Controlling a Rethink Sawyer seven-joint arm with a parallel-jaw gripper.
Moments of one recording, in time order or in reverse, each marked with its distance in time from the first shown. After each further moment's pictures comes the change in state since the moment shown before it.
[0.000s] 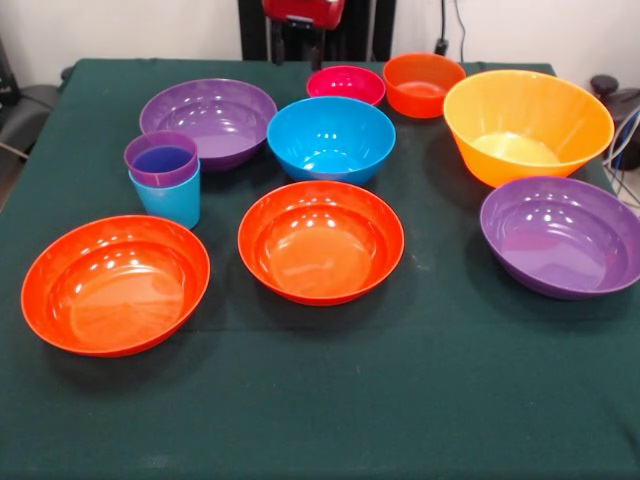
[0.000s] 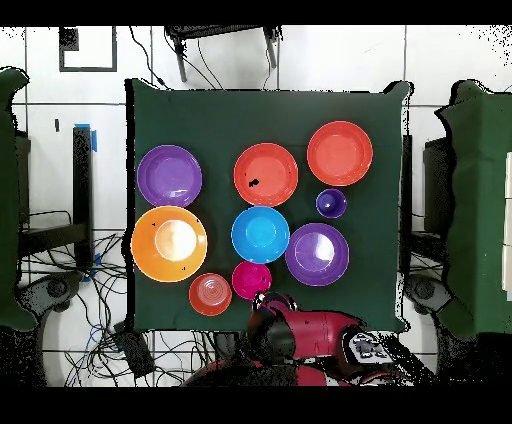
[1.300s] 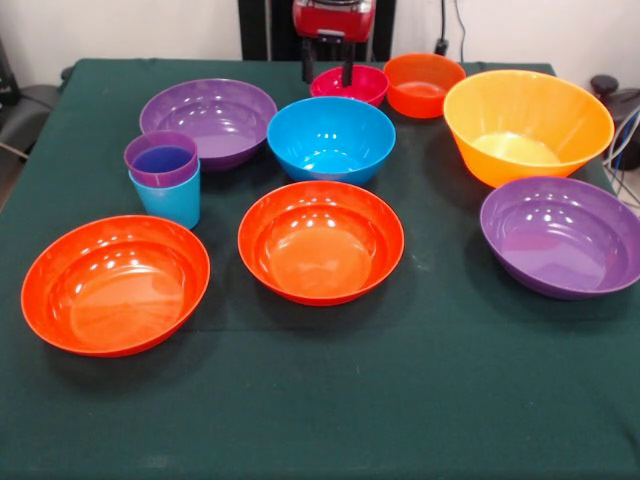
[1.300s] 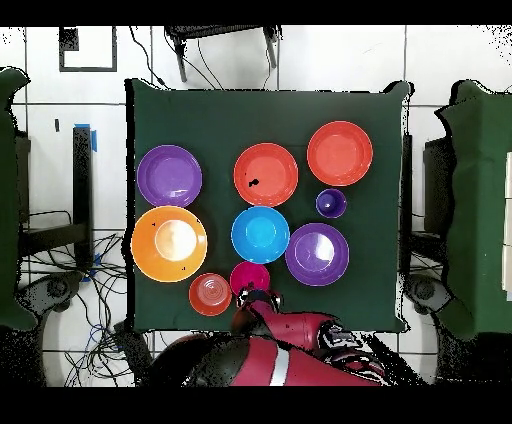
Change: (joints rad) arm 0.099 0.077 -0.027 0.013 0.057 -0.201 0.000
